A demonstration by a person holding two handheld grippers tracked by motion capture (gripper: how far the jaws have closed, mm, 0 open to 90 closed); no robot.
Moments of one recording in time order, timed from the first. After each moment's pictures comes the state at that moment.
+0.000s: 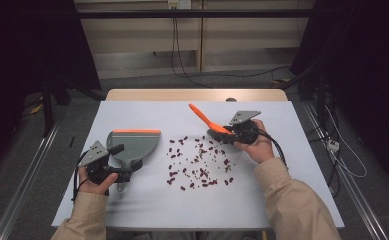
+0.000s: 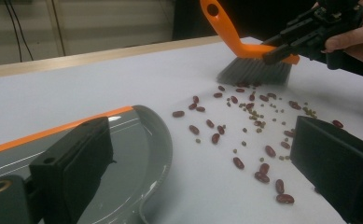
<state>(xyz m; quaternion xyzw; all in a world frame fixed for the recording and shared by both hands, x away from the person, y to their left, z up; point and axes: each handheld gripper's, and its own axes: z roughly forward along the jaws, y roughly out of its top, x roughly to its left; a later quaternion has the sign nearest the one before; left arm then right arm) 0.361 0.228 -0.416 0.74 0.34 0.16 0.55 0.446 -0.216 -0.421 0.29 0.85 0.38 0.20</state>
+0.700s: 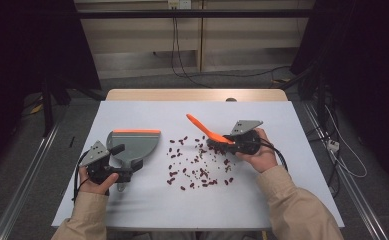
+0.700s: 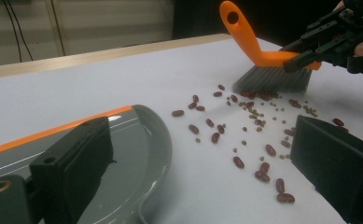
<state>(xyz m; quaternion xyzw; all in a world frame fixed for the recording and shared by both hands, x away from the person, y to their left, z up) 0.361 0.227 -0.416 0.75 0.34 0.16 0.55 0.413 -0.212 -0.418 0.27 0.86 0.38 0.19</state>
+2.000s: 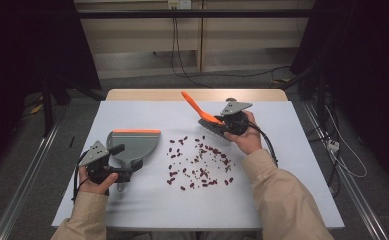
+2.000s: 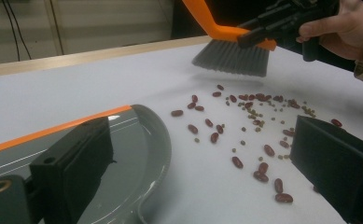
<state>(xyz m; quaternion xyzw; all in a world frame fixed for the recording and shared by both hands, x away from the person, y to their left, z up) 0.362 0.227 -0.416 0.75 0.34 0.16 0.55 0.475 -0.192 -0.414 0.29 0.83 0.41 0.23</state>
